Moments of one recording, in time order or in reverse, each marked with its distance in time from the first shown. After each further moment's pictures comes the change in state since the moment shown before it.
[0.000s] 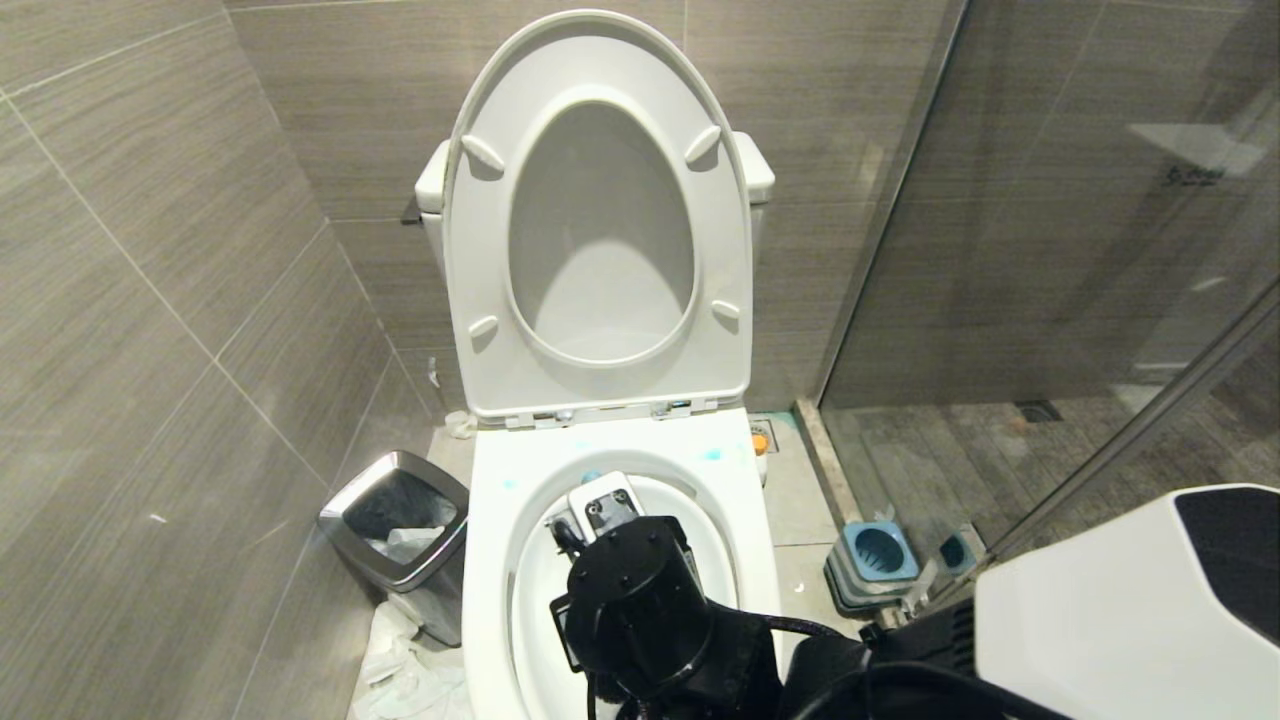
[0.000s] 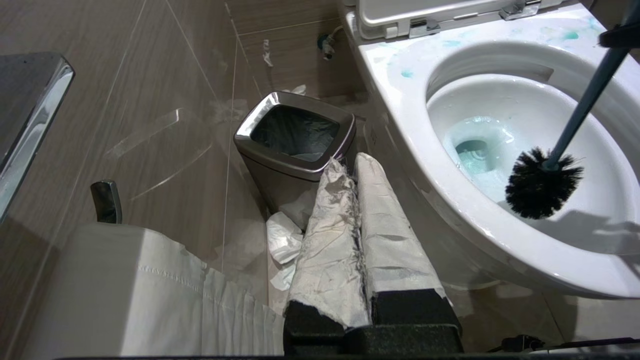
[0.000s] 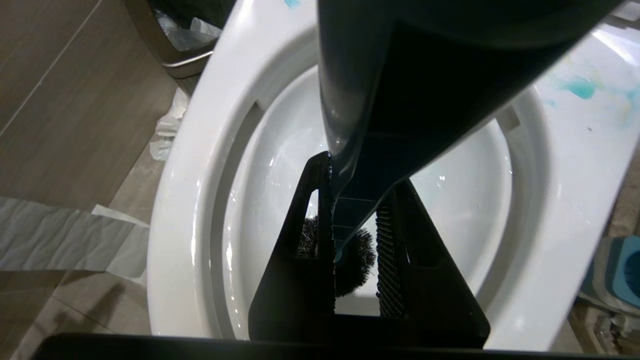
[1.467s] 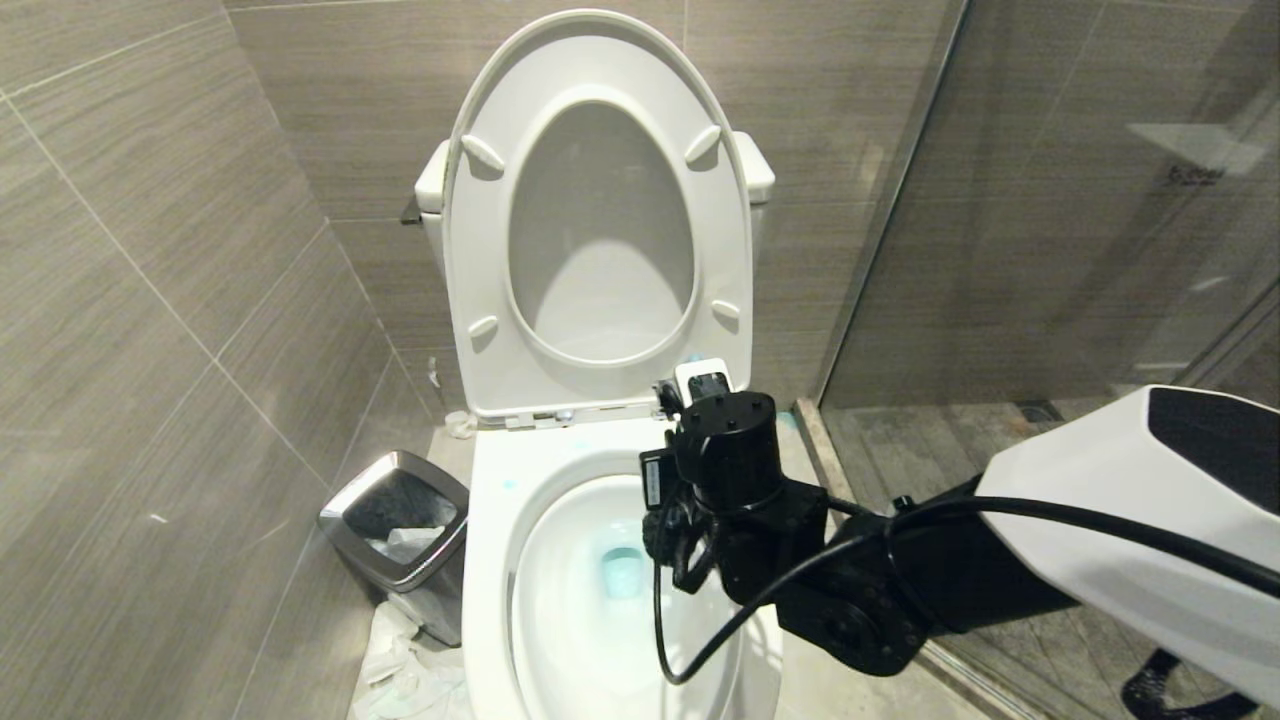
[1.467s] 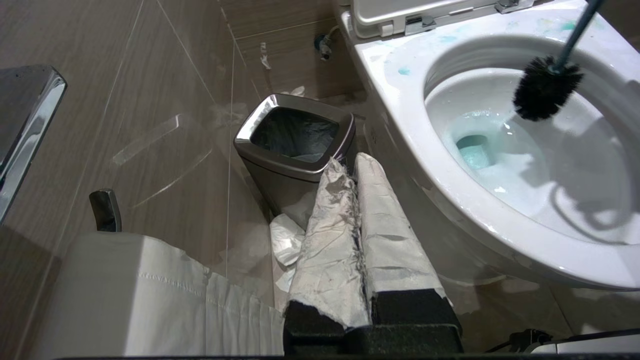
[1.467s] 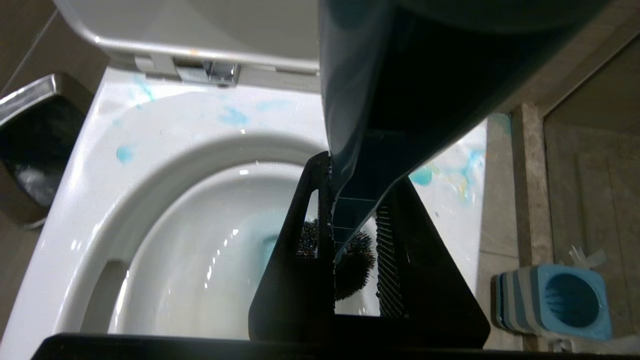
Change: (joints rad) left arm 0.000 0.000 0.000 0.001 -0.016 0.033; right arm -0.238 0.040 -0.111 -0.139 -0.039 -0.066
